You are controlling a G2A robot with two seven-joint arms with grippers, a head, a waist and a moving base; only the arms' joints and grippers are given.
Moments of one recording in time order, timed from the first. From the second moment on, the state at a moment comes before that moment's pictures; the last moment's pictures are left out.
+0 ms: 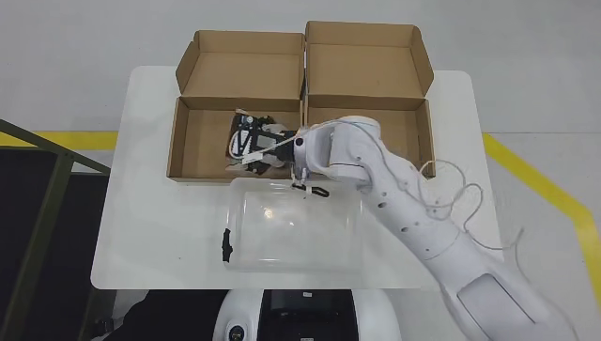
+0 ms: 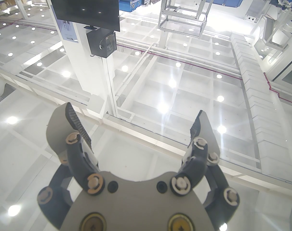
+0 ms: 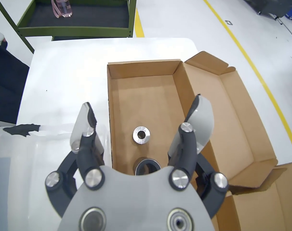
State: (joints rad) left arm -0.39 -0.34 -0.21 -1.15 3.07 0.45 0.08; right arm -0.68 -1.44 0.84 -1.49 -1.16 -0.70 0.50
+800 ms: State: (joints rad) left arm -0.39 -0.34 -0.21 -1.15 3.07 0.45 0.08; right arm -1.11 -1.29 1.38 -1.85 -1.12 -0.96 0.41
